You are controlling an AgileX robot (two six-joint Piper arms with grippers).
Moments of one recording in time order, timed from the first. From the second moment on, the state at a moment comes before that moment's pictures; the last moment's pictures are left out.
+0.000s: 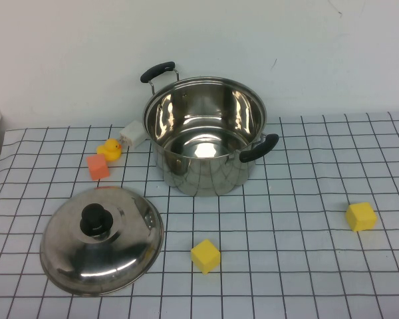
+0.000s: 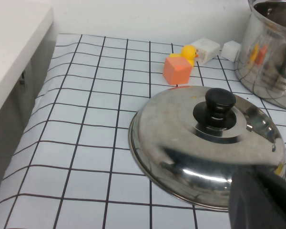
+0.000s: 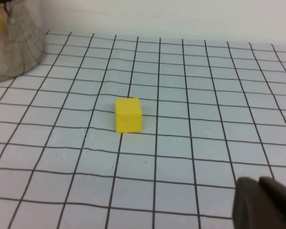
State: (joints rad) right arm -0.03 -0.01 0.02 0.11 0.42 -0.18; left arm -0.03 -0.01 0.02 -0.02 0.35 -0.16
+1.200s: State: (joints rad) right arm -0.03 -0.01 0.02 0.11 0.42 -0.18; left arm -0.03 -0.01 0.02 -0.02 -0.53 -0.17
